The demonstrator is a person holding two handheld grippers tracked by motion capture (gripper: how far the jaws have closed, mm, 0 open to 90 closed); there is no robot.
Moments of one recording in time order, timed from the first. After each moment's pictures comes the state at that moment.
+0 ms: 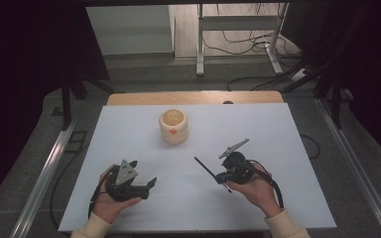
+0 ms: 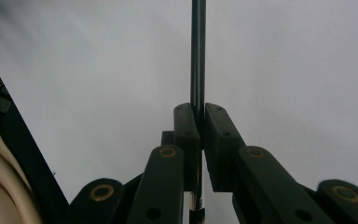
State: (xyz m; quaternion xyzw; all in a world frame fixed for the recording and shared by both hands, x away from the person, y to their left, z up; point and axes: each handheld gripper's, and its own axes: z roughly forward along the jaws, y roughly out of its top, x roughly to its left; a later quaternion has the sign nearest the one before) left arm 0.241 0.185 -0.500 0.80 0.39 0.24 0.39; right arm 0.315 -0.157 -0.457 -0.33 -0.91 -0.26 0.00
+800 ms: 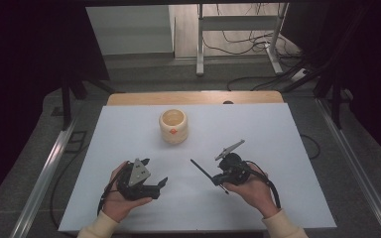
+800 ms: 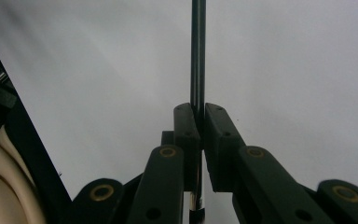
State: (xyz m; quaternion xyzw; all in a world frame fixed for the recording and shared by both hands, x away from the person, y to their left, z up) left arm 0.244 0.154 -0.490 0.82 0.34 0.25 0.39; right arm 0.314 -0.148 -0.460 -0.31 -0.91 -0.26 0.01
